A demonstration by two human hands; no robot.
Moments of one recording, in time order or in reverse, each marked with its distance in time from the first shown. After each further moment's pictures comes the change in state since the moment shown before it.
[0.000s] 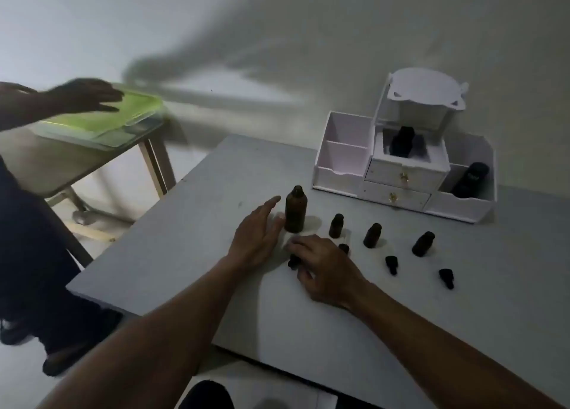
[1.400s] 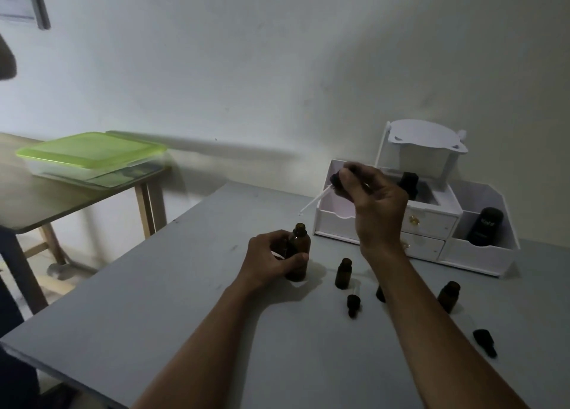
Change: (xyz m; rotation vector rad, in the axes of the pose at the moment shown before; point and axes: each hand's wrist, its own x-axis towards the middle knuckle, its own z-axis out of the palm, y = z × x) left_hand 0.047 -0.012 0.027 -0.429 0.105 0.198; right_hand 0.086 0.018 -0.087 0.915 0.990 0.200
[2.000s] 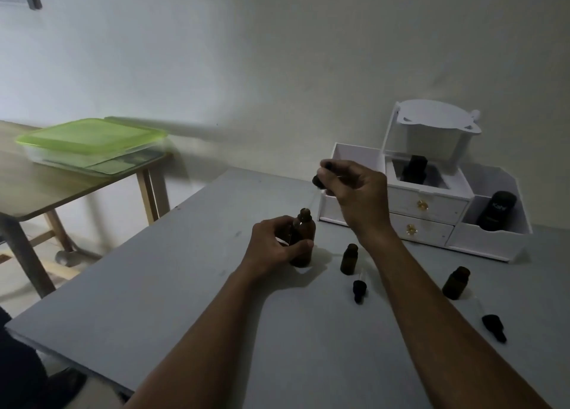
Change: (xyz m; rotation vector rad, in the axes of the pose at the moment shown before) left_hand -0.001 0.005 0.001 0.020 0.008 -0.005; right_hand -0.002 0.018 0.010 -0.256 -0.204 0.068
